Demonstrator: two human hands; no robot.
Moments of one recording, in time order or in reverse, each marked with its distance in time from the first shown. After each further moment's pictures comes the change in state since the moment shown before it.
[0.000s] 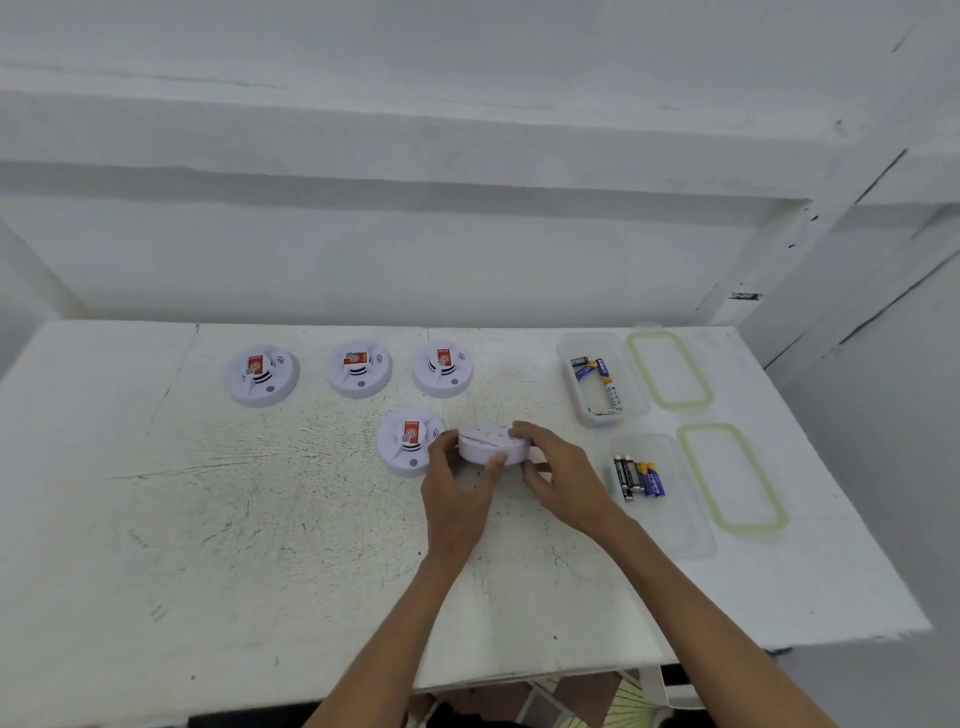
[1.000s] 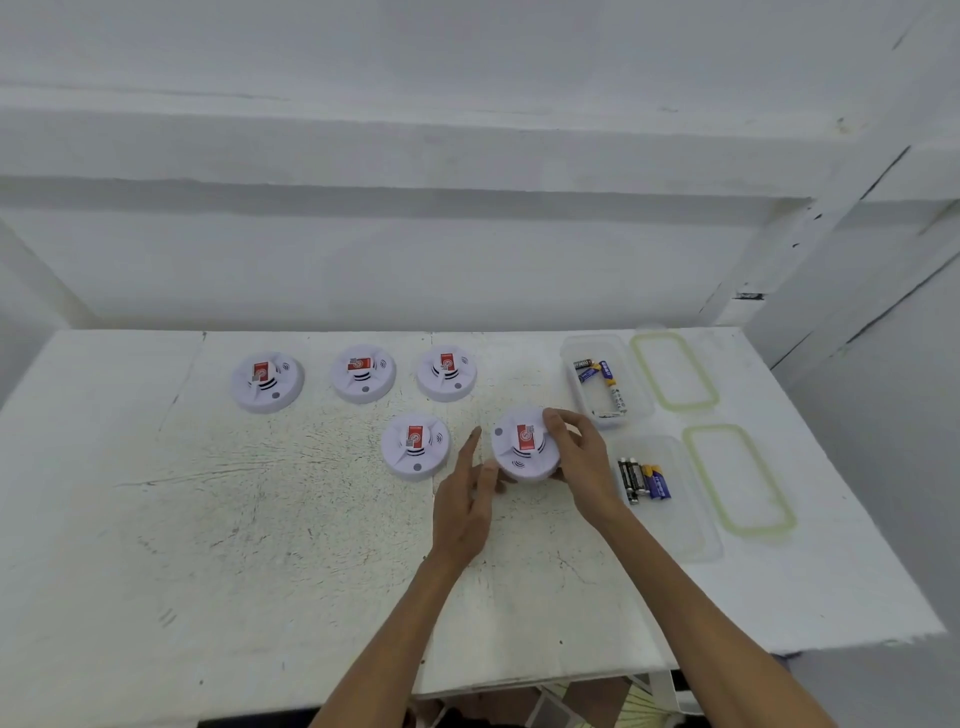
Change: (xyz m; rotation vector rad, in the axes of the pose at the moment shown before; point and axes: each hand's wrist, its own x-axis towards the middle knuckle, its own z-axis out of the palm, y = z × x) left_hand 0.002 -0.019 -0.004 0.099 -0.241 0.091; right_hand 0.020 -0.002 0.000 0.711 0.349 0.560
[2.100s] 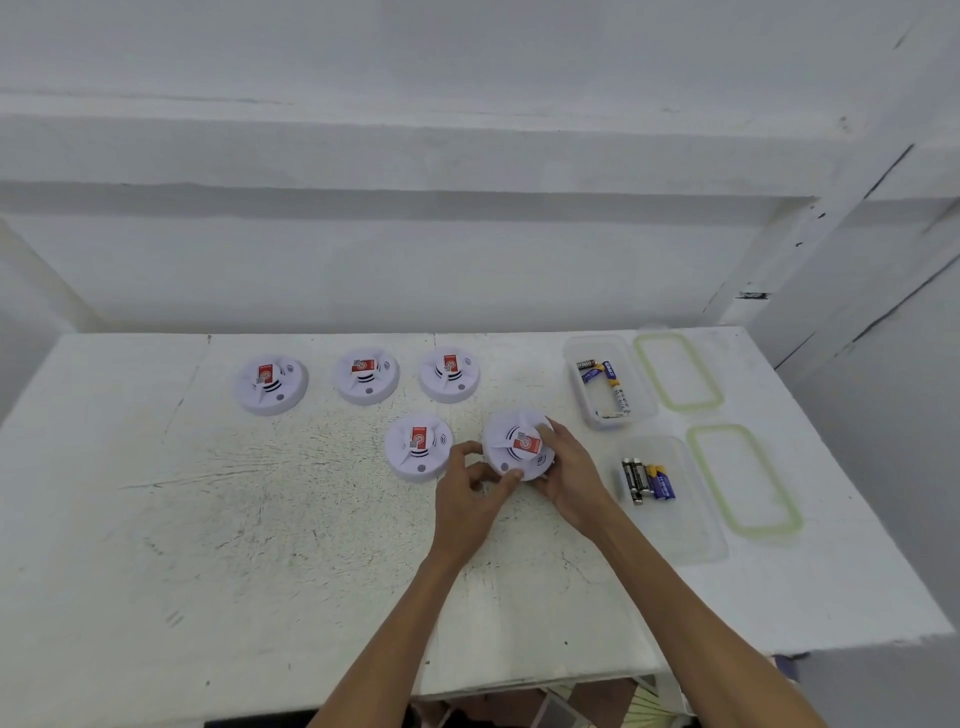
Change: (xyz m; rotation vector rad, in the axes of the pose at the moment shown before) left_hand 0.005 0.009 -0.003 -0.100 0.006 -0.114; right_hand -0.001 0.014 0.007 0.281 -0.249 0.167
